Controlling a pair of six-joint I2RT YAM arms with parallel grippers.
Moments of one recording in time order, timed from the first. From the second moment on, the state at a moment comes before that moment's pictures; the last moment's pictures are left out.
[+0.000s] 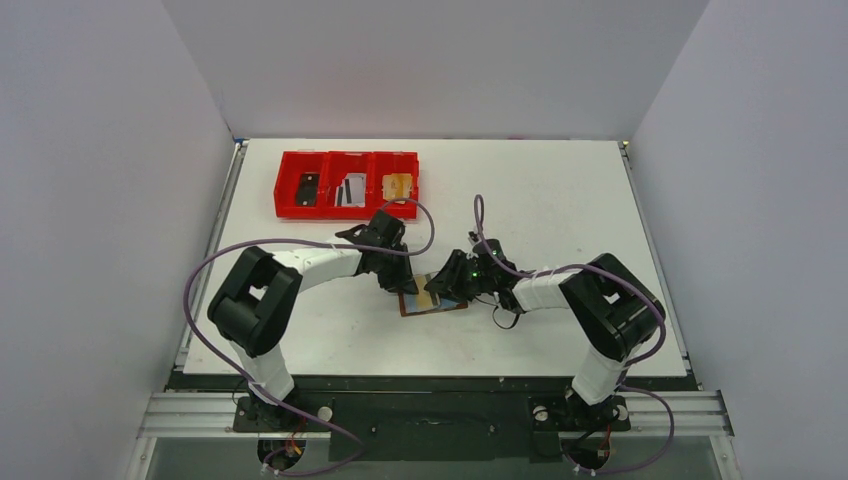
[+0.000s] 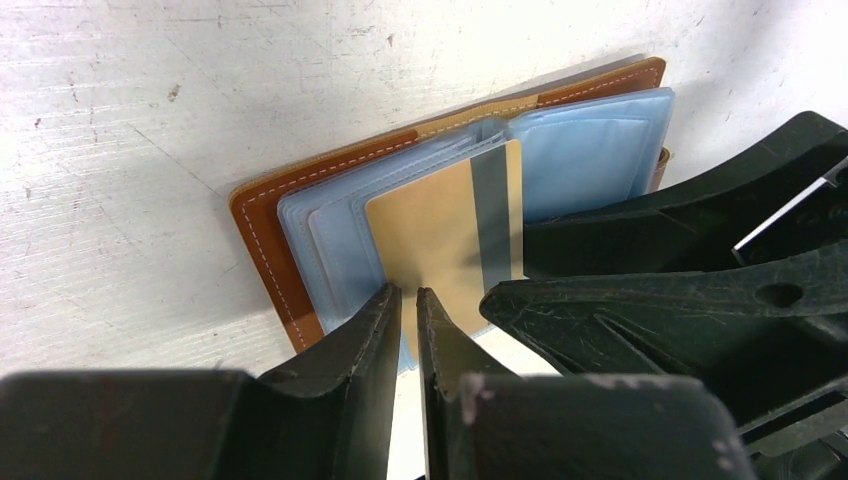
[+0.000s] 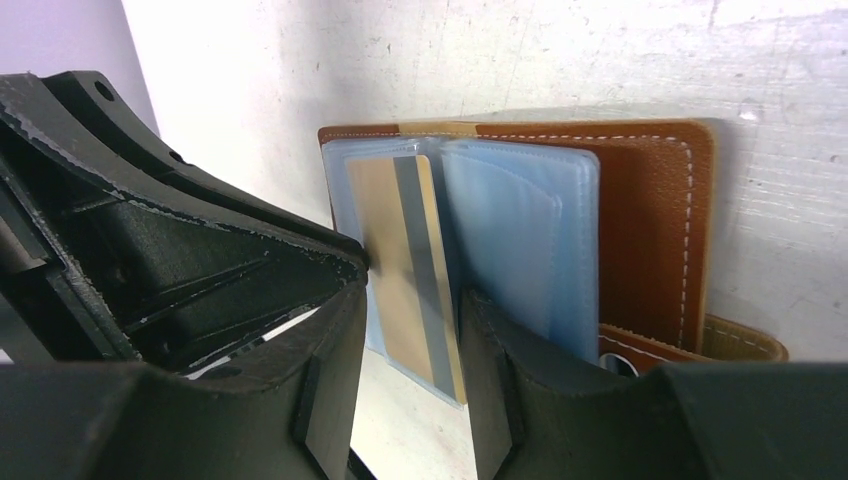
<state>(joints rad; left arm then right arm) -0.61 1.77 1.03 -0.34 0.24 -0.78 0.61 1.73 0.66 0.38 -0.34 0.99</state>
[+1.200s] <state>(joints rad) -0.61 1.80 1.06 -0.35 0.24 -0.78 0.50 1.81 0.52 0.72 -0.46 1.16</state>
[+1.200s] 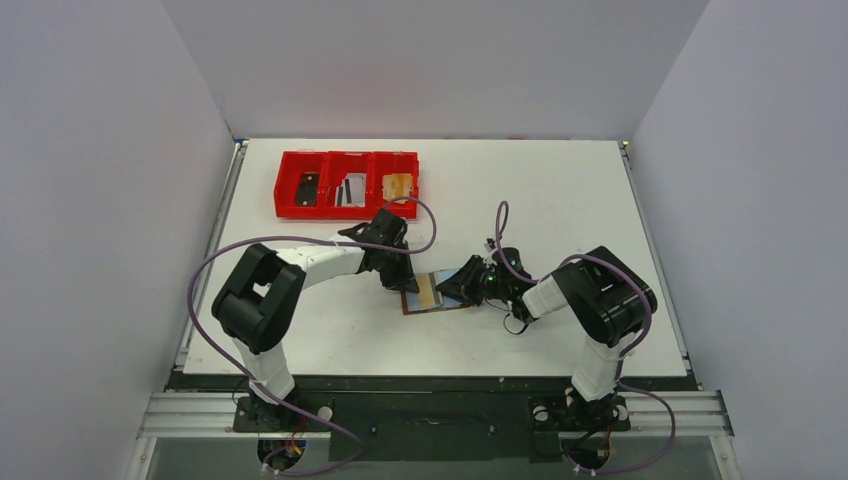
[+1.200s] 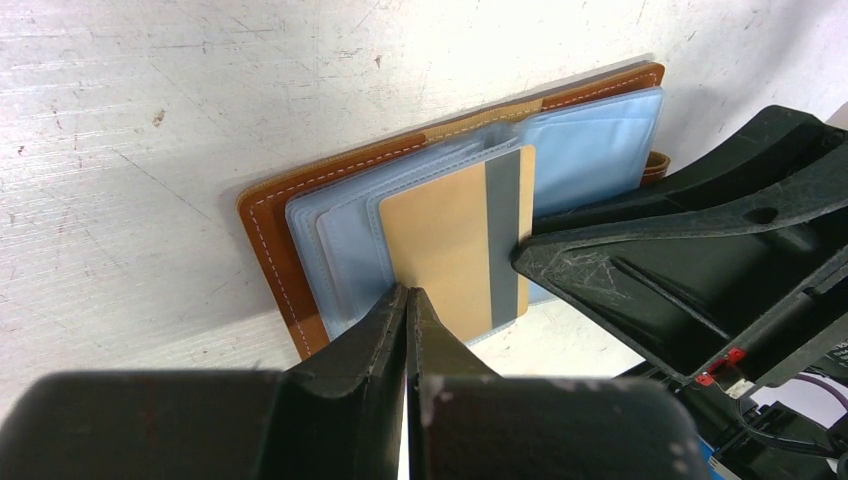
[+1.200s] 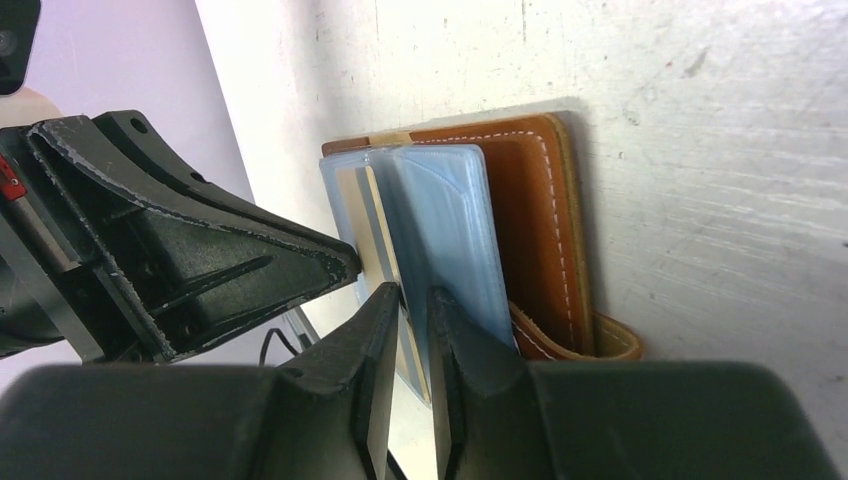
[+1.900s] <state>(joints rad) -0.61 1.80 1.06 -0.35 0.23 -0.78 0.50 1.80 0.50 0.73 -0.45 1.14</state>
